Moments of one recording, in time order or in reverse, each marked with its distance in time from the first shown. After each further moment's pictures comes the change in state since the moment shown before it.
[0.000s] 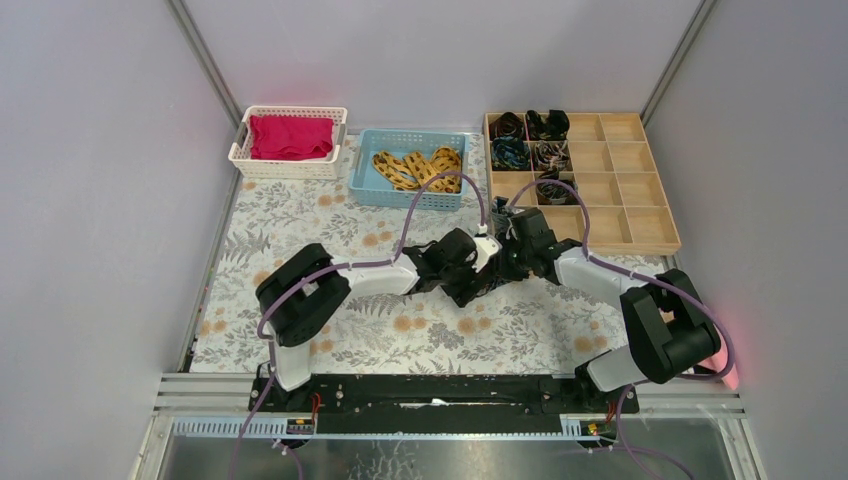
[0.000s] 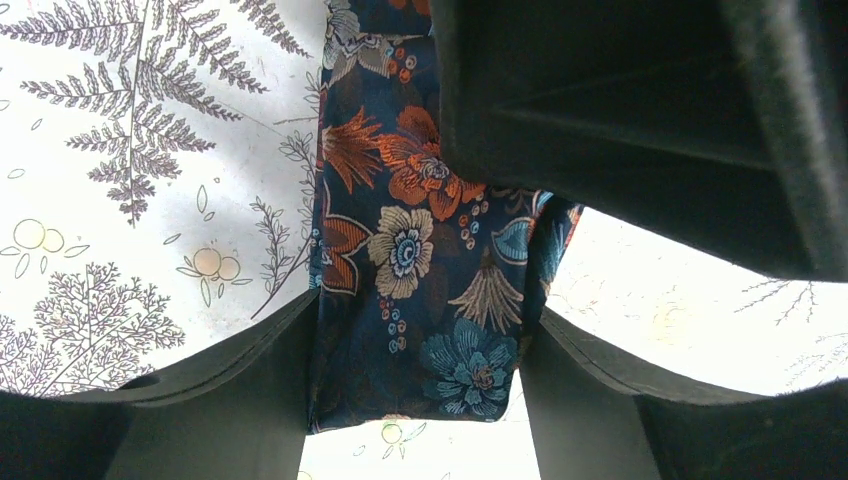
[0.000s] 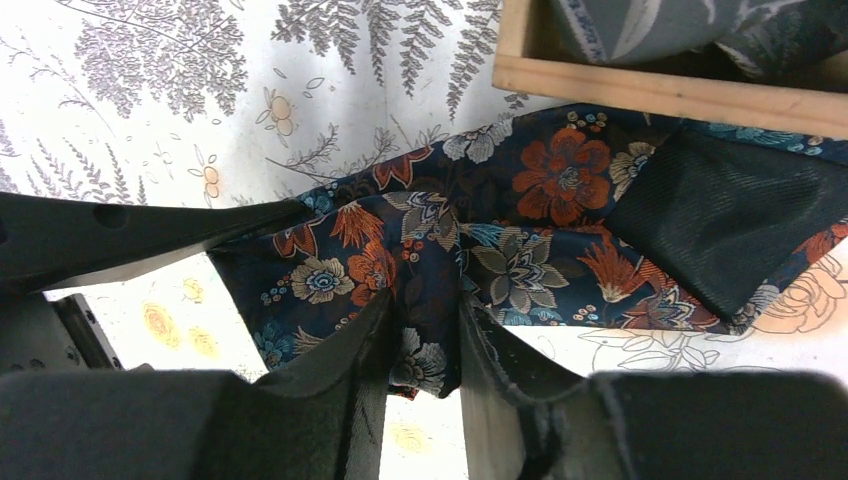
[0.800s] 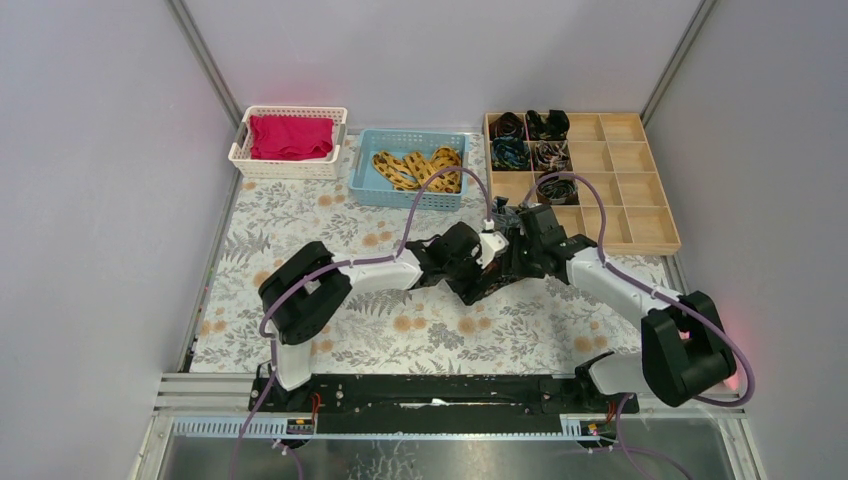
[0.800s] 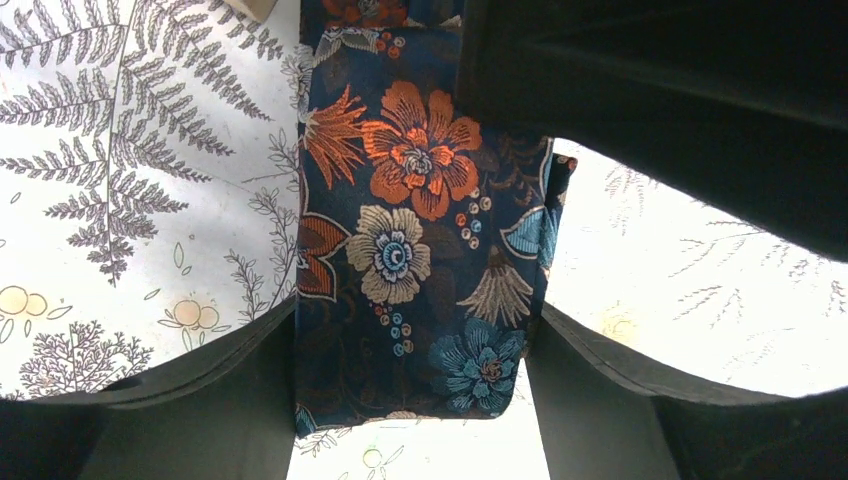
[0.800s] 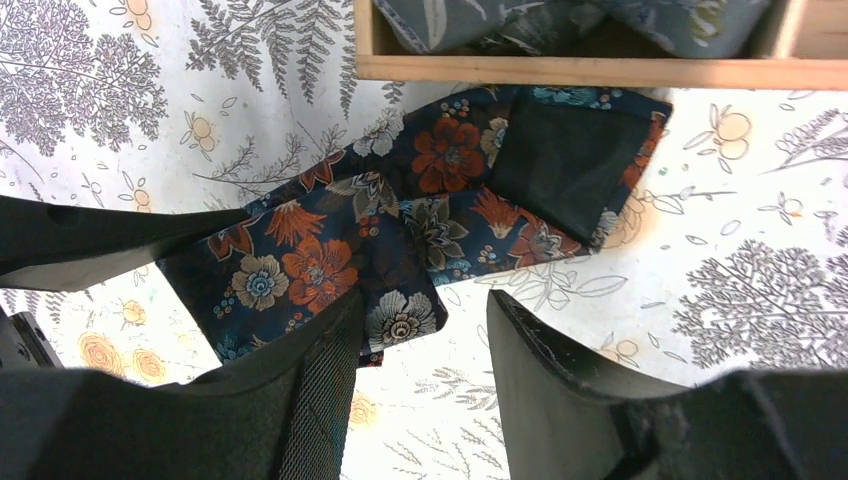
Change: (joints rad) left arm 0.008 0.021 0.059 -0.019 0.079 0.008; right arm -0.006 -0.105 0.049 -0.188 0.180 -0.024
